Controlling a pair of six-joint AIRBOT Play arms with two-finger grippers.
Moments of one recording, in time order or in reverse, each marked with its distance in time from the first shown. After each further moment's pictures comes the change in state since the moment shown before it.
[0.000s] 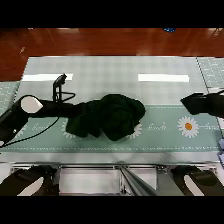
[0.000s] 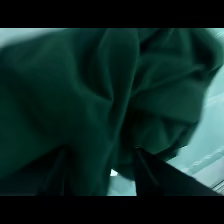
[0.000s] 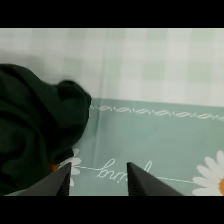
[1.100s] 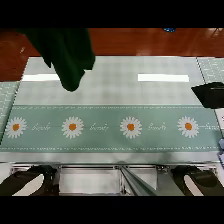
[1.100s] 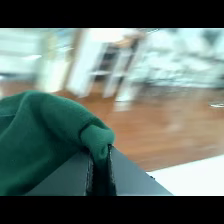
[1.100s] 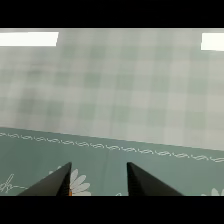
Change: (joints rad) left arm 0.174 -0.084 1.331 0.072 -0.081 -0.079; right arm 0.000 0.080 0.129 -0.002 -0.019 0.002
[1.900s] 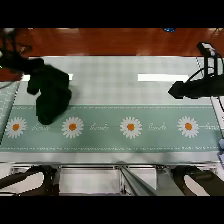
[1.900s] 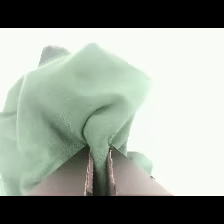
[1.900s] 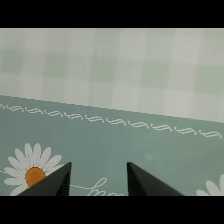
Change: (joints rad) left arm 0.180 -0.223 -0.579 0.413 -0.111 -0.010; right arm 0.000 -0.388 0.000 -0.005 -0.028 -0.053
